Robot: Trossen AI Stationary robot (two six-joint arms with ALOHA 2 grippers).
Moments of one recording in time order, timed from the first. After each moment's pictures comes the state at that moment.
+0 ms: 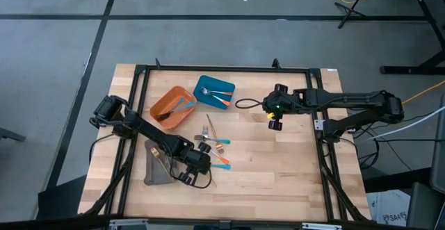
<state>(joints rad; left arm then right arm) -0.37 1.79 0.97 -0.29 0.01 0.12 -0.10 1.23 0.99 -0.80 0.26 -0.08</state>
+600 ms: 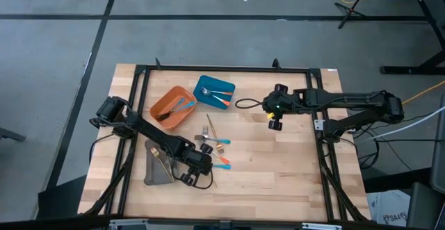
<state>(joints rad) -0.38 1.84 0.97 -0.24 0.03 0.12 -0.10 1.23 0.99 -0.80 0.26 -0.07</state>
